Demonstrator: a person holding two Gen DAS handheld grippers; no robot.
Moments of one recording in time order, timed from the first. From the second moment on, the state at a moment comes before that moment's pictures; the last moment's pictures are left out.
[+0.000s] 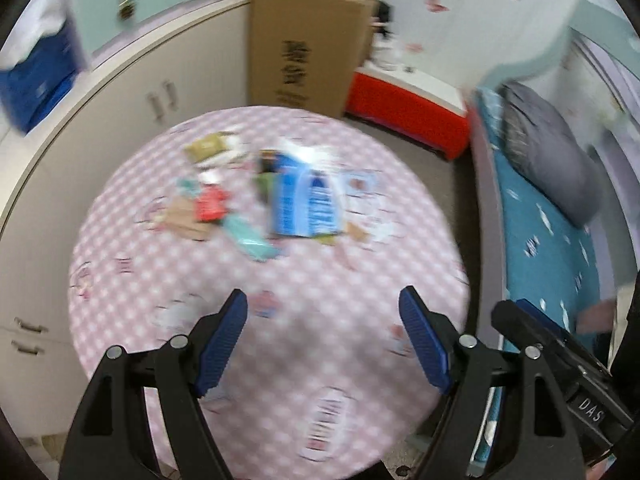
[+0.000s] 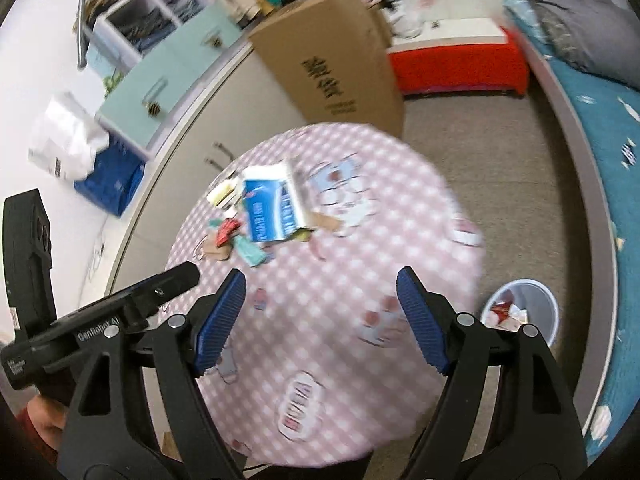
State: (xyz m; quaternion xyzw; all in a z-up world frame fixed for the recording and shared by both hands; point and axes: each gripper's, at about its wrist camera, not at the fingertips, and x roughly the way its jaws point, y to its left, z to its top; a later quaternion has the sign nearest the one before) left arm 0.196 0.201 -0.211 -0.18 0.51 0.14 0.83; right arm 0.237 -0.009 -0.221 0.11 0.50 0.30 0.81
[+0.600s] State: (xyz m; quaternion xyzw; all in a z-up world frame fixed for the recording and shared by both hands) left arm 0.280 0.329 -0.297 -0.15 0.60 0.09 0.78; right arm 0.271 0.125 -0.283 0.09 0.56 0.25 0.78
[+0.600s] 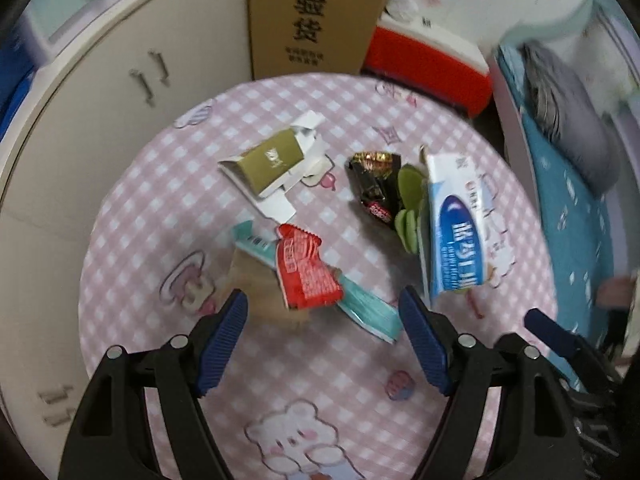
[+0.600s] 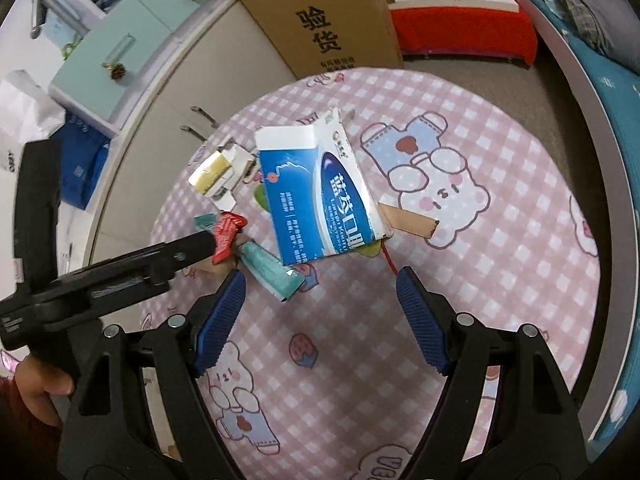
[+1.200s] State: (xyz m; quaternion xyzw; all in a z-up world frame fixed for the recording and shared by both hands) left arm 0.248 0.390 -0.290 -0.22 0.57 0.07 0.79; right arm 0.258 0.221 -0.309 0.02 0.59 0.32 0.74
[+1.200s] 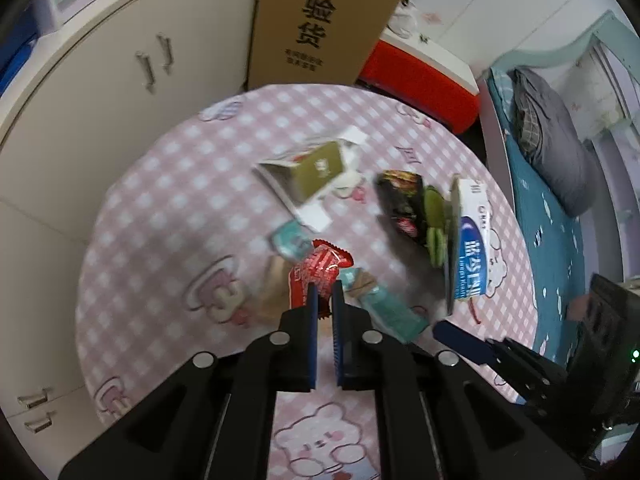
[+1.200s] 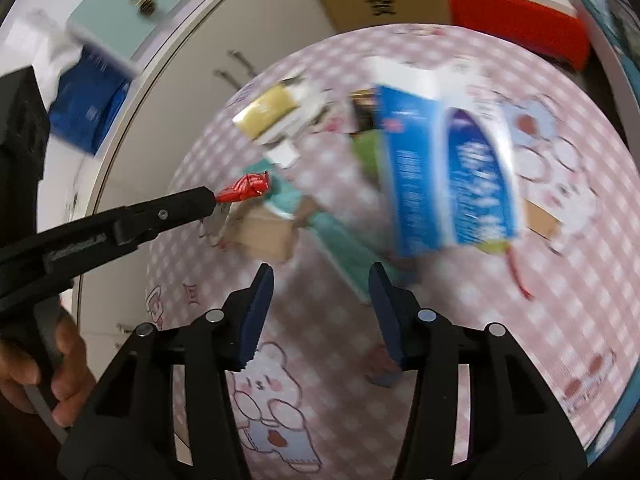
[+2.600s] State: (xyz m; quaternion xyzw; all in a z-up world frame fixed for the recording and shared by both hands) left arm 0.201 0.221 -0.205 -0.21 0.48 0.06 0.85; right arm 0.242 0.063 -0.245 0.09 0.54 0.38 0.74
